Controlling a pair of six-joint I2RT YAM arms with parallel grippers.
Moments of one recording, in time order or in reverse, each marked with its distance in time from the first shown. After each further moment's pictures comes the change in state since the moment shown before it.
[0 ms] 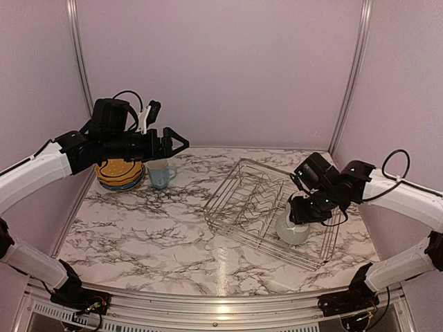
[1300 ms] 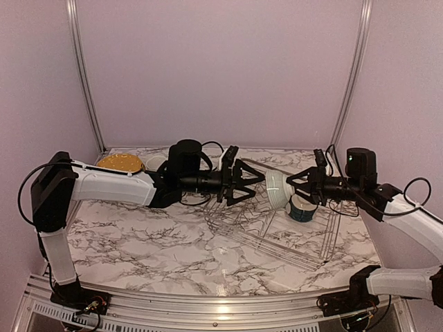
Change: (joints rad) left arm -0.271 0.534 0.000 0.824 0.372 -0.659; right arm -0.403 -0.271 -0.297 0.767 -0.827 0.233
